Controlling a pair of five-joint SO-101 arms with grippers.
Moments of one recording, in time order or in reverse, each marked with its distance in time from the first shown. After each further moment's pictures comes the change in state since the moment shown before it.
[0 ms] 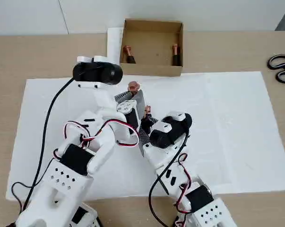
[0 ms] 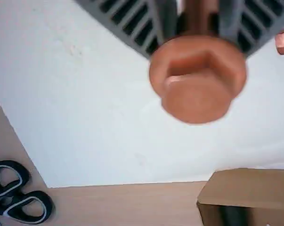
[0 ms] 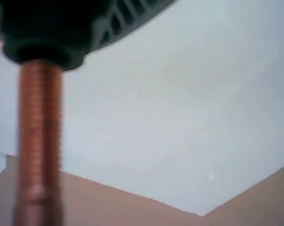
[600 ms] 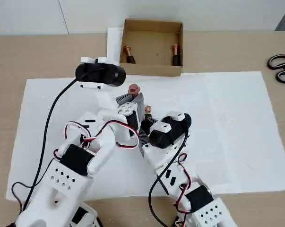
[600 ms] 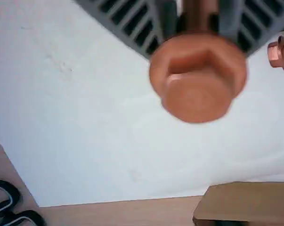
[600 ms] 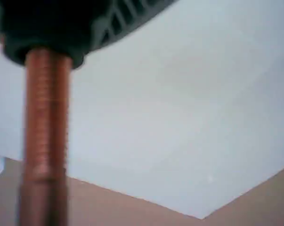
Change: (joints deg) left arm 0.3 0.0 0.0 1.5 -1.8; right arm 0.0 0.0 0.0 0.0 0.0
